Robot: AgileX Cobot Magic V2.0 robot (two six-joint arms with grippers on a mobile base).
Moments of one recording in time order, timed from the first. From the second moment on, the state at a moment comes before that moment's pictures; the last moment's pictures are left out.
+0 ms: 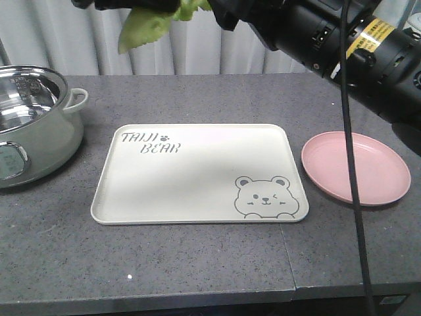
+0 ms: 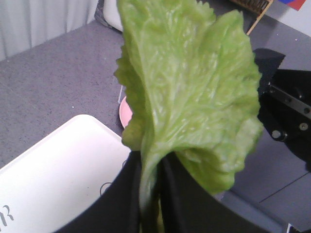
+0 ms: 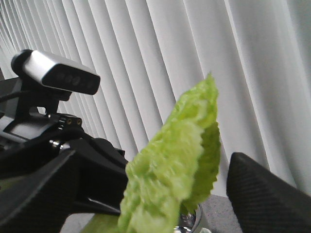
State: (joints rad) left arm -0.30 1.67 -2.04 -0.76 1.19 0.41; right arm 0.49 1.36 -1.15 -0.68 -0.51 1.05
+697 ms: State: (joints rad) left arm -0.33 1.68 -2.04 -0.75 1.20 0.43; right arm 0.49 1.38 -1.16 -0.67 -0.54 1.02
